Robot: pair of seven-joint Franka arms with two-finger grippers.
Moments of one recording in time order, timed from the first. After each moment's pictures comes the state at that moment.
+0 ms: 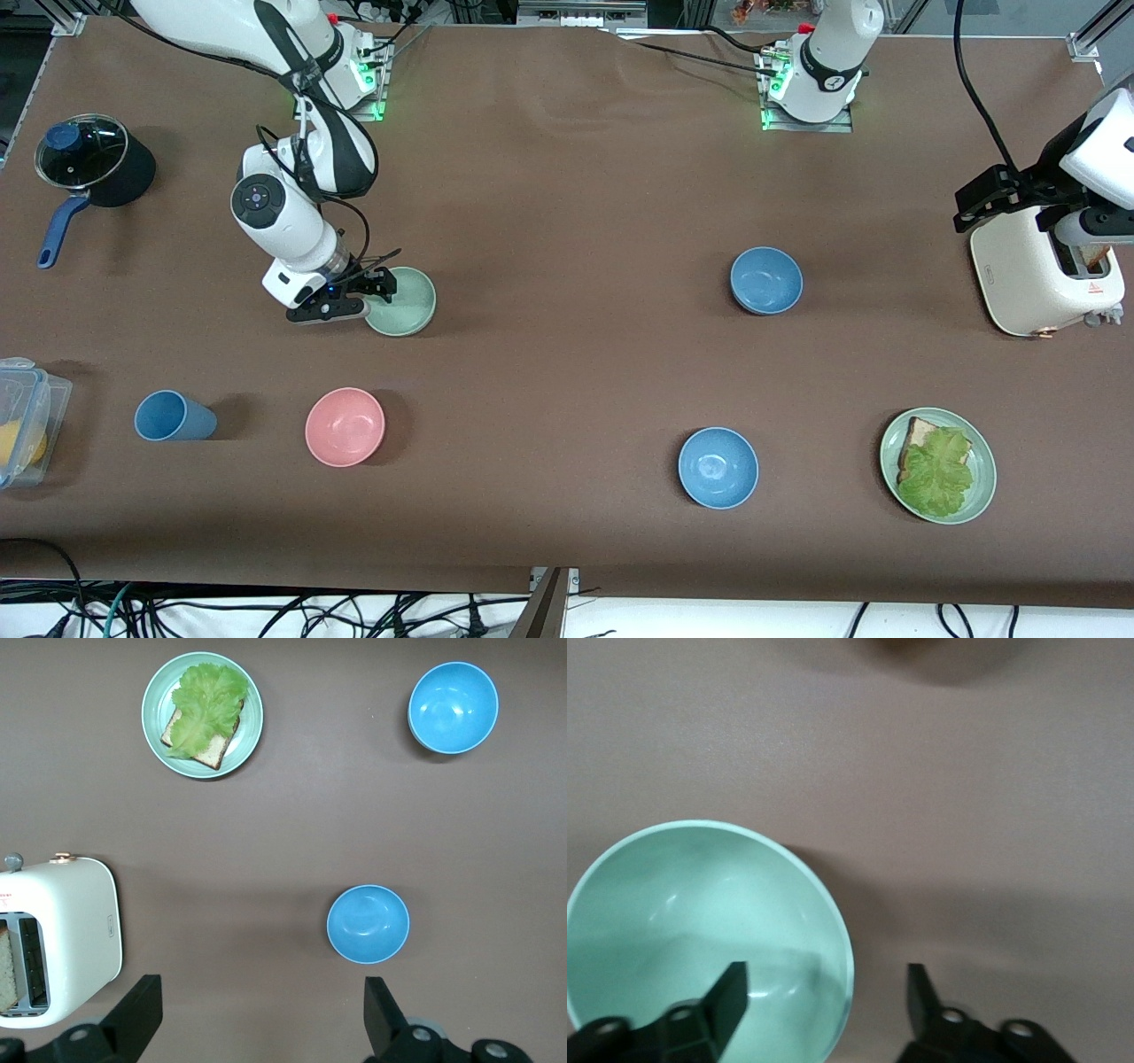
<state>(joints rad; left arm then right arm) -0.02 0.02 -0.03 -1.54 0.03 1.55 -0.09 0.23 0.31 0.06 -2.29 0.03 2.65 0.13</state>
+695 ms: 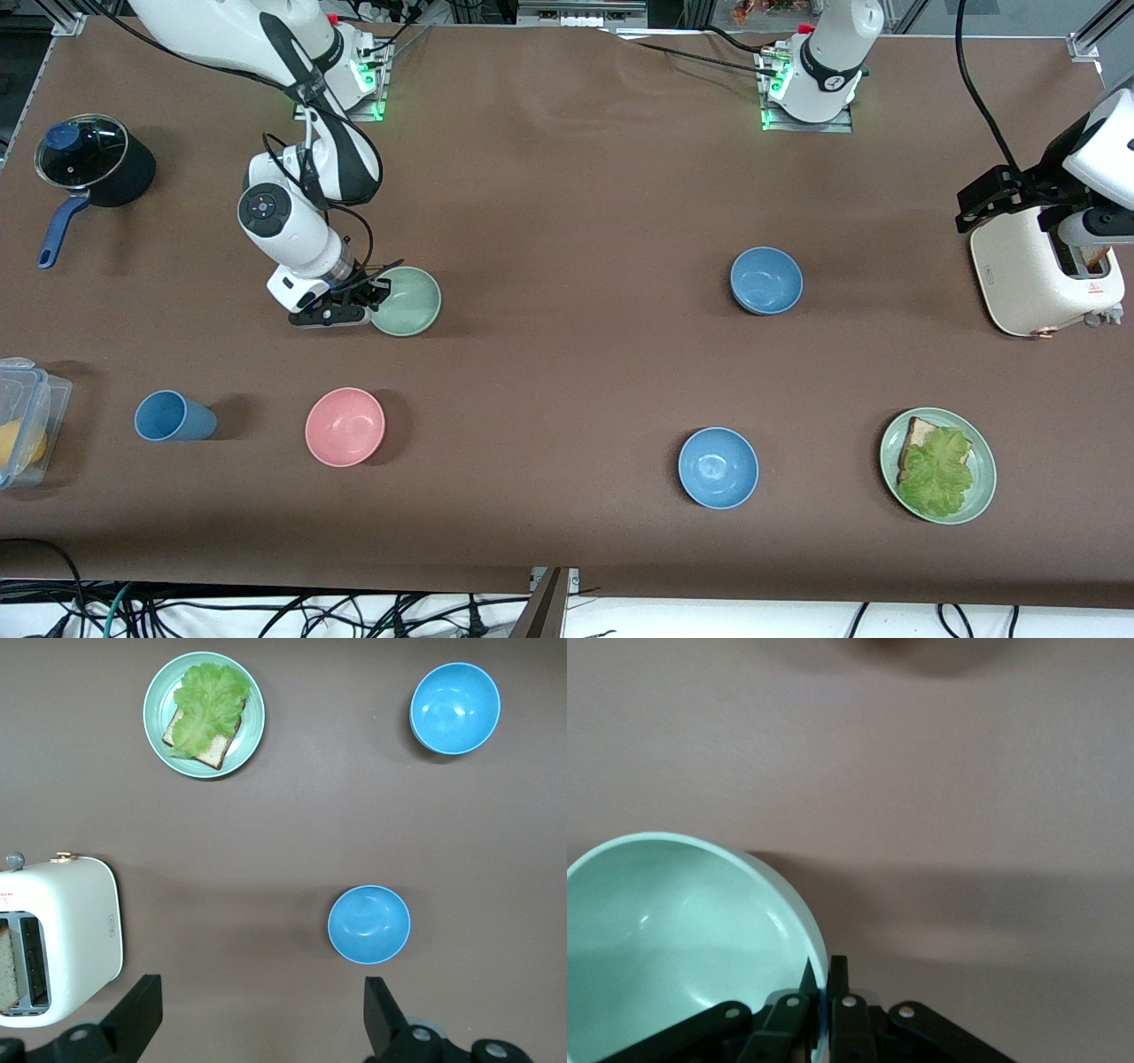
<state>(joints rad) -0.02 0.02 -0.03 -1.54 0.03 1.55 -0.09 0.23 0.33 0.07 -2.21 0.03 2.56 0.20</state>
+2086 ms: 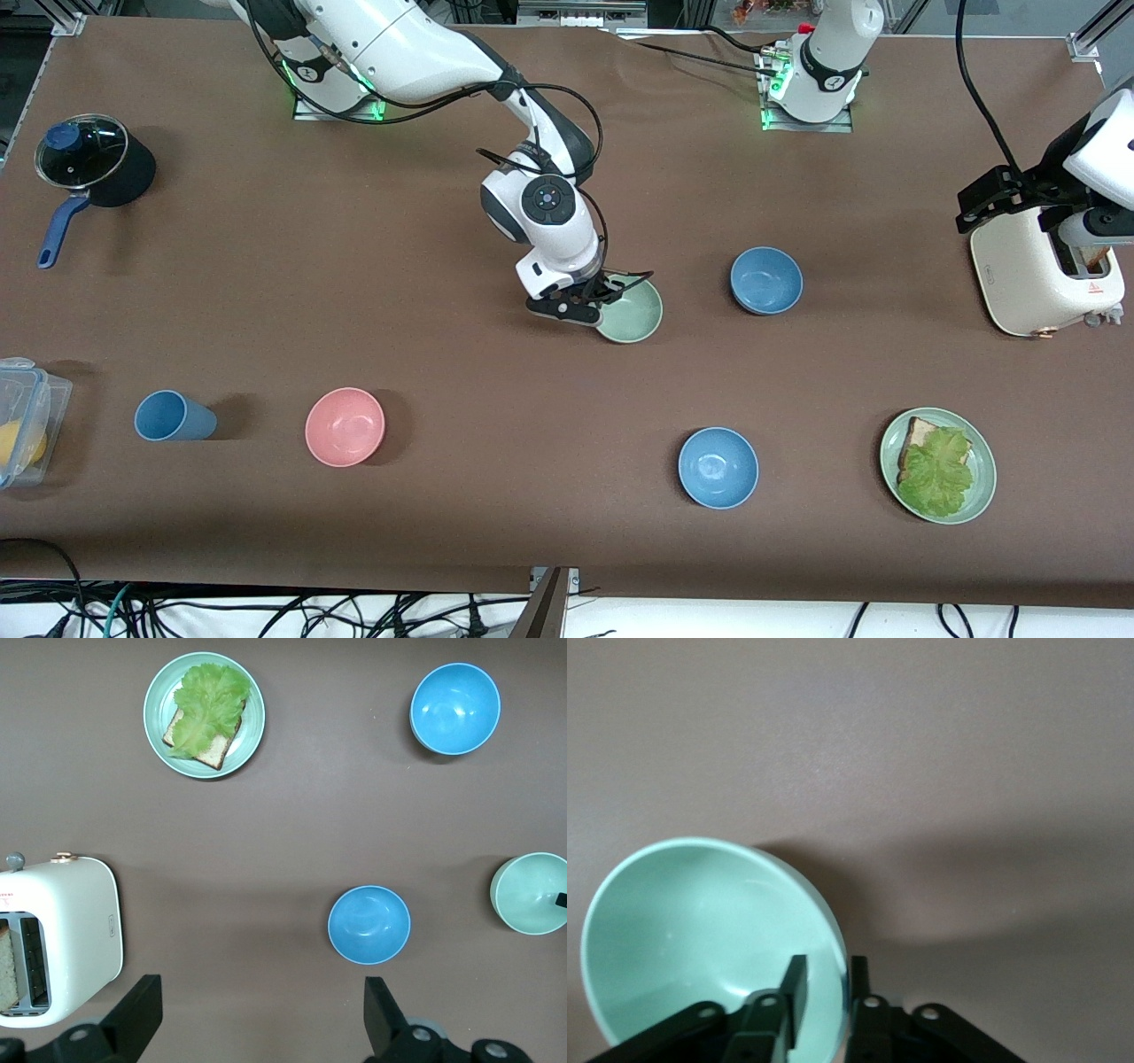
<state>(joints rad) -0.02 0.02 -0.03 -1.54 0.03 1.55 -0.09 0.71 0.84 0.13 -1.43 -0.02 2.43 1.08</state>
